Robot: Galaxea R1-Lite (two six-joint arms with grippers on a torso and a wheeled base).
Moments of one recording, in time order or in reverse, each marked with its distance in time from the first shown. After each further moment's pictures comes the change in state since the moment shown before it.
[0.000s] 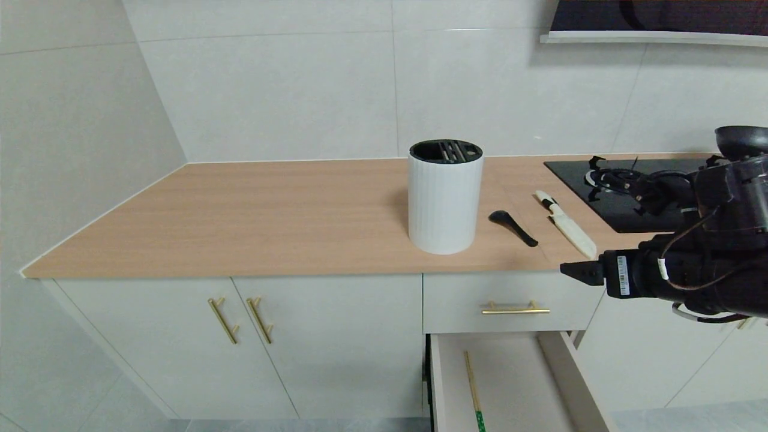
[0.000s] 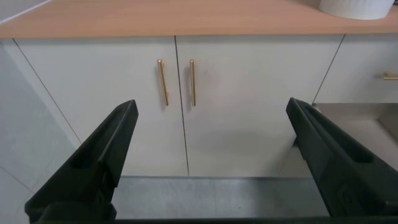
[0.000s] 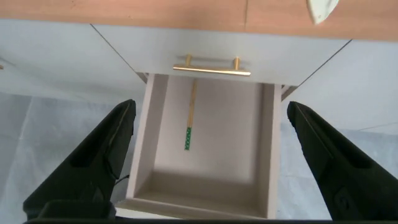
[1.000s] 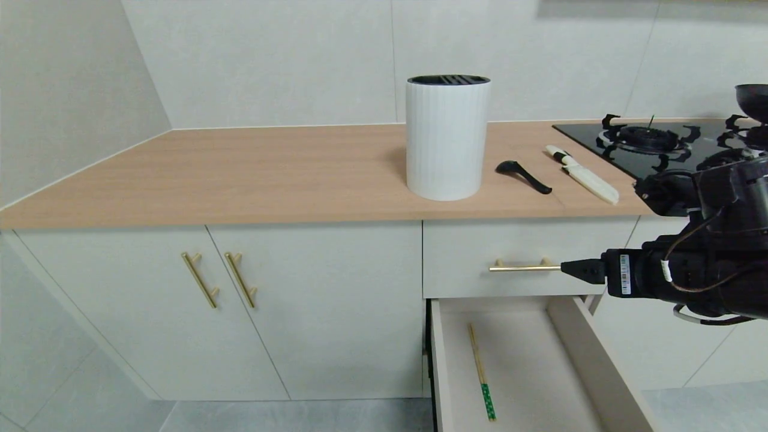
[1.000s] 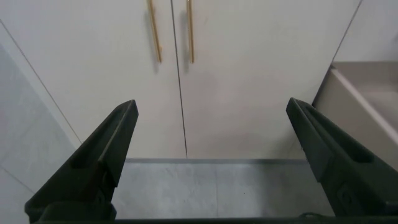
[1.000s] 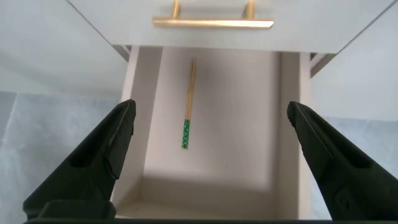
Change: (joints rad) left arm 0.000 0.000 0.000 0.000 0.000 0.000; right arm 0.019 -0.013 0.004 0.021 0.000 0.073
